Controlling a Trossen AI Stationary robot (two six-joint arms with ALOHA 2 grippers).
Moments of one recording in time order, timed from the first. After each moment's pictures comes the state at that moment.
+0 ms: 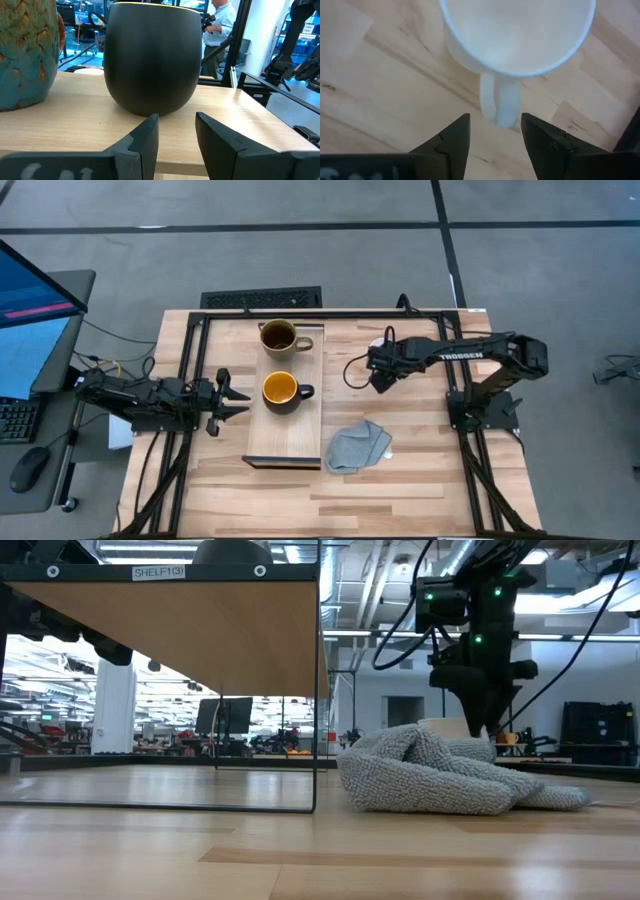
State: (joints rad) left arm -0.21 0.05 0.01 0.06 -0.16 -0.12; right arm -0.23 1.51 0.96 -0.95 0.29 0.67
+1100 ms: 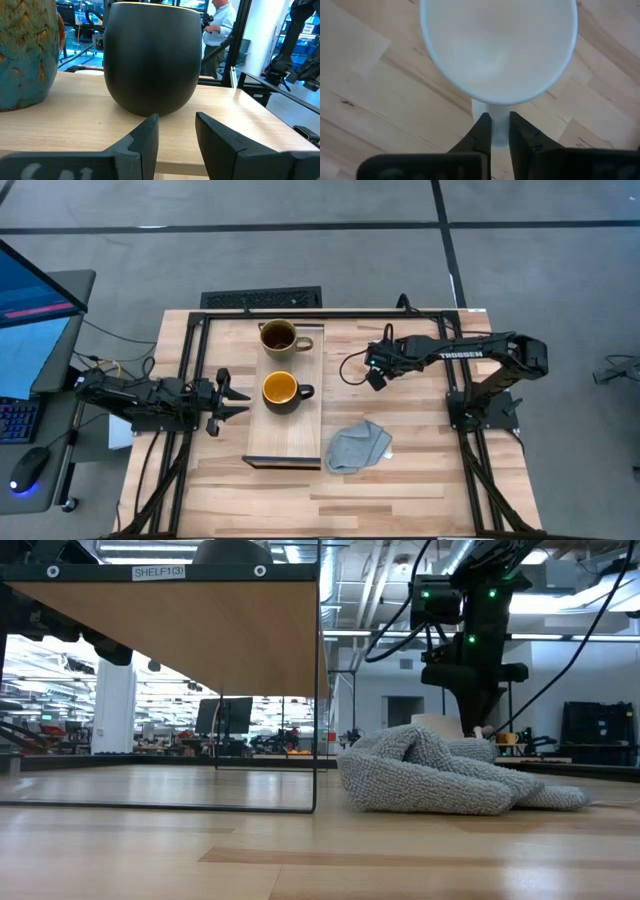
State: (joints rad) left arm -0.21 0.05 0.01 0.06 -0.16 -0.12; right arm -0.25 1.51 0.96 -0.88 0.29 0.63
